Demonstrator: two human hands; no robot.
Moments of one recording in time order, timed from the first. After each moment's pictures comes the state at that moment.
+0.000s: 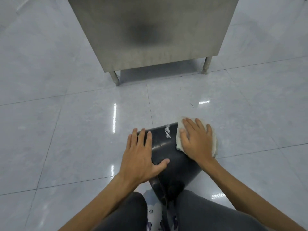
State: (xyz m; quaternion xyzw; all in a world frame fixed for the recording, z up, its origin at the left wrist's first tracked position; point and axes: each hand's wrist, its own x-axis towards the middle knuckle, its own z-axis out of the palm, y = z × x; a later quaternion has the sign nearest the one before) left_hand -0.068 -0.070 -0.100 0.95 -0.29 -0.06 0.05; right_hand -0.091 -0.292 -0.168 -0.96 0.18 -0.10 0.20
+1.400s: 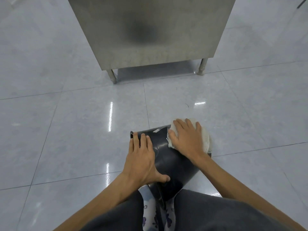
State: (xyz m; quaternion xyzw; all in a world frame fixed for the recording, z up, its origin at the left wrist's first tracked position) left_hand -0.088 -0.090 -0.084 0.94 -0.29 -0.18 -0.06; right_hand -0.087 -0.287 -0.155 -0.98 0.13 -0.04 0.13
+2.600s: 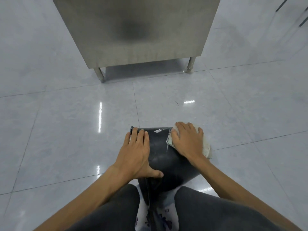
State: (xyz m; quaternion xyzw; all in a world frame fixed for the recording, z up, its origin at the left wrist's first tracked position) left_hand -0.077 -0.097 -0.081 0.91 -0.37 -0.17 -0.06; right_hand -0.112 -0.304 -0.154 -0.96 0.23 -0.02 0.15
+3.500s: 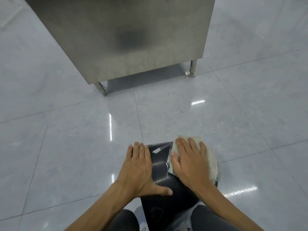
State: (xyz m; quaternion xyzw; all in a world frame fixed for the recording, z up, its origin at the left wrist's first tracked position) left_hand -0.058 -0.127 -0.092 0.90 -0.37 -0.20 -0.13; right_hand -0.131 -0.302 -0.161 -0.97 0.18 -0.05 0.16
